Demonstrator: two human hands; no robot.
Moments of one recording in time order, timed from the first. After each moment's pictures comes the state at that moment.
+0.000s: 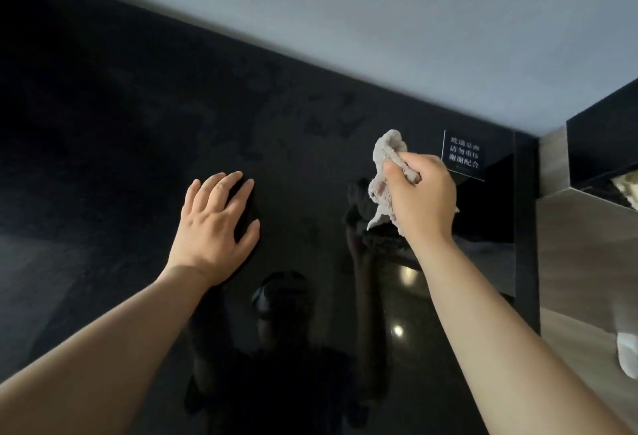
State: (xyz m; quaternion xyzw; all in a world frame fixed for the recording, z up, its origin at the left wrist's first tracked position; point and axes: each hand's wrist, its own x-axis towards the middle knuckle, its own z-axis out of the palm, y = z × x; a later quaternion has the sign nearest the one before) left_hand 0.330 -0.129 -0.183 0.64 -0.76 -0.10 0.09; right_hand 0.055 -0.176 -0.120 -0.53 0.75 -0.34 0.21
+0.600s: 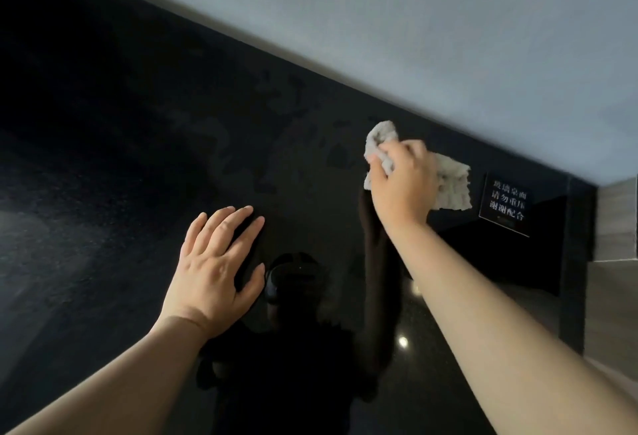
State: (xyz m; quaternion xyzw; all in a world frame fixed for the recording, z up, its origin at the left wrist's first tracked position) left_hand 0.332 -0.135 -0.179 0.65 -0.74 -0.13 0.10; right_hand 0.090 -0.284 -0.178 -0.65 0.72 -0.23 0.07
